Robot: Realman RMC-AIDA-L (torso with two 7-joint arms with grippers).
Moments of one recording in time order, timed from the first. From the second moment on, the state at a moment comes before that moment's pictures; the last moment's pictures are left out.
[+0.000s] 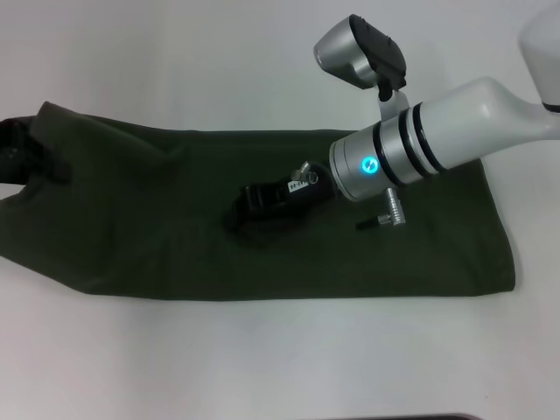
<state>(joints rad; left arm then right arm) -0.68 -1.90 -2.52 -0.85 -0.59 1.79 -2.66 1.06 2.12 -0.94 -0.01 -2.08 -1.03 2.26</state>
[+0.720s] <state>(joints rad) -0.67 -1.90 -2.54 -0.88 -0.60 1.79 -2.66 1.08 2.12 -1.02 -0.07 -2.04 -1.19 2.24</state>
